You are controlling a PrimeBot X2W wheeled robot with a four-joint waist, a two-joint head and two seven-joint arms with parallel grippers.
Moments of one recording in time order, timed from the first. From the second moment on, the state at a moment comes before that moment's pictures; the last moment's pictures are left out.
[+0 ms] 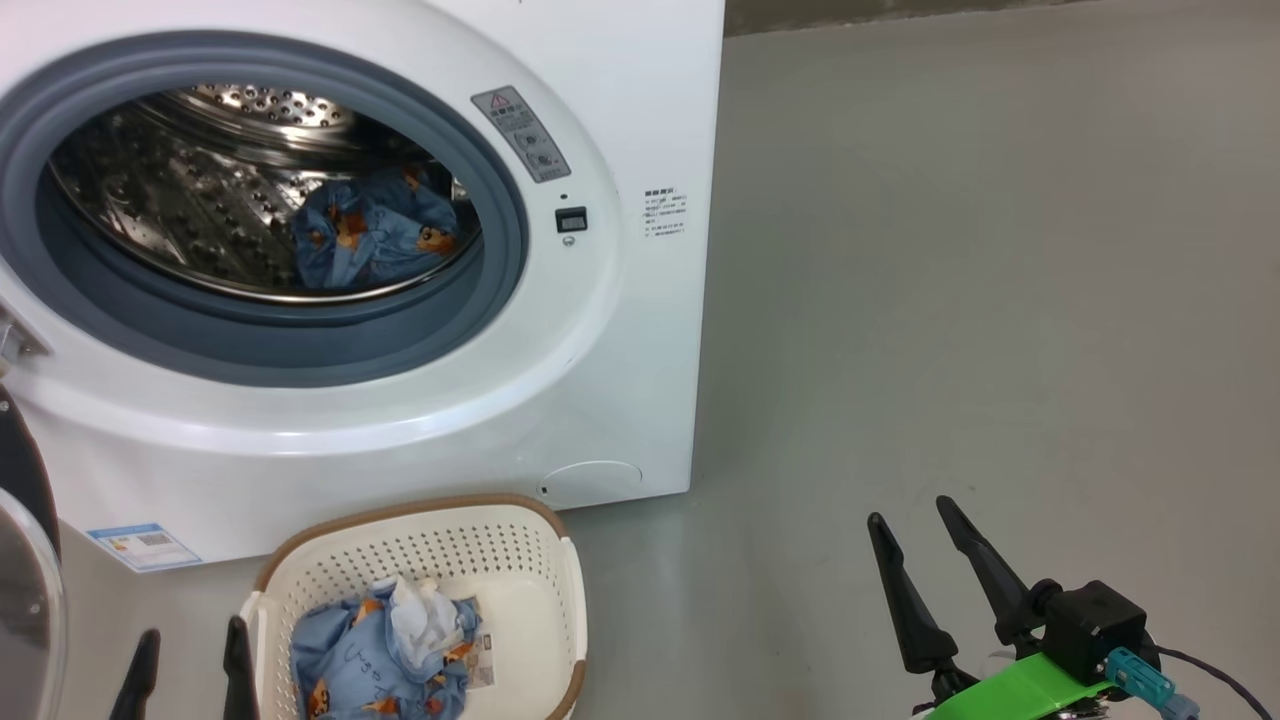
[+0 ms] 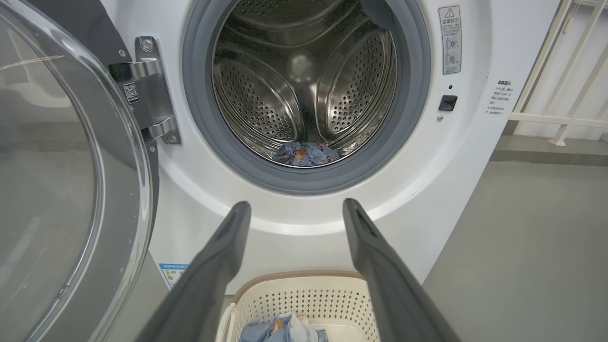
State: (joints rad) left arm 0.15 0.05 0.13 0.05 -0.19 -0.13 -0.26; right arm -0.02 -0.05 0.11 0.13 0.24 0.13 -0.26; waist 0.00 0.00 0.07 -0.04
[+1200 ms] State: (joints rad) left arm 0.20 0.05 0.13 0.06 -0.19 -0.13 -0.26; right arm 0.00 -0.05 0.11 0.11 0.22 0.13 -0.26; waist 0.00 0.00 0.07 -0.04
